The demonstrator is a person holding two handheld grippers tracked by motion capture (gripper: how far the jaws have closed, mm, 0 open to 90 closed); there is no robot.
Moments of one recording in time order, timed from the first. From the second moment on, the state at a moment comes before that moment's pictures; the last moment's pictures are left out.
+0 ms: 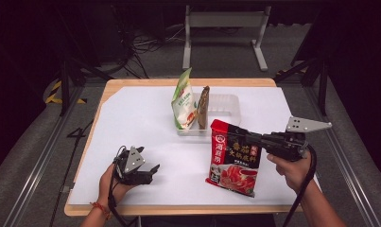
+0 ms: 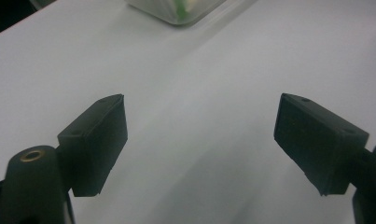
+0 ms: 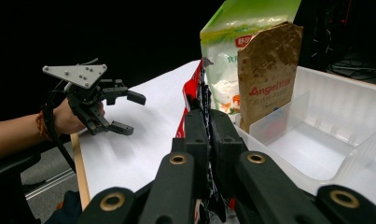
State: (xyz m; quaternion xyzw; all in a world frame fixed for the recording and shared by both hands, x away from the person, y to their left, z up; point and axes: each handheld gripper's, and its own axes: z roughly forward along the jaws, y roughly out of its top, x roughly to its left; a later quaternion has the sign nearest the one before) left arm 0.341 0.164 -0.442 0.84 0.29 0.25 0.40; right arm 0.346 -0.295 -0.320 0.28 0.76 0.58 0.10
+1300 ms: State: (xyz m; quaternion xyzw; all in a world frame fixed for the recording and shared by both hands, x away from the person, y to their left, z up) left arm 0.341 0.169 -0.440 0.83 0.29 0.25 0.40; right arm 0.349 -0.297 -0.279 0.30 0.71 0.60 0.22
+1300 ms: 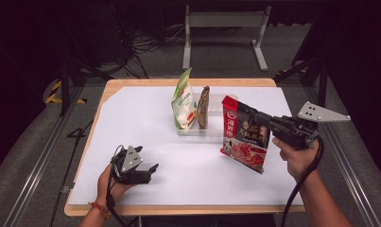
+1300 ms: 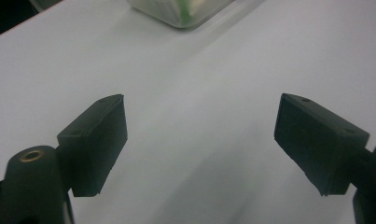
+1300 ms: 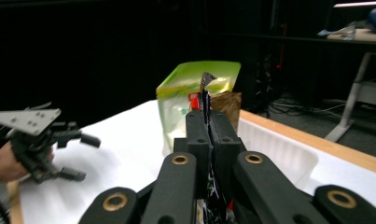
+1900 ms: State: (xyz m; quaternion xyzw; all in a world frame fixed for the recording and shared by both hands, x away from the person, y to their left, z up) left arm 0.340 0.168 -0.441 0.84 0.28 0.24 0.40; right arm 0.377 -0.278 -0.253 0.32 0.69 0.60 0.25
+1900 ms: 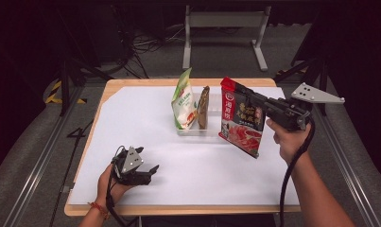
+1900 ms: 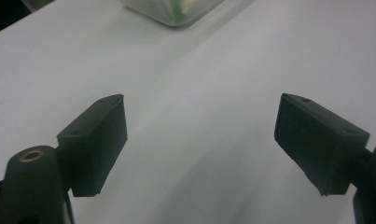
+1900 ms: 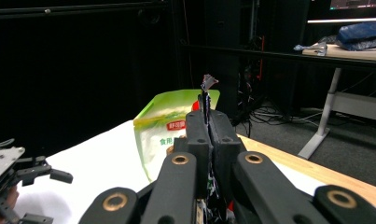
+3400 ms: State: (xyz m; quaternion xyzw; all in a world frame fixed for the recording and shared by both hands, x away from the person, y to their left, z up) left arm 0.335 0.166 -0.442 0.84 0.27 0.24 0.41; right arm 0.474 -0.237 -0.260 0.39 0.66 0.57 0.29
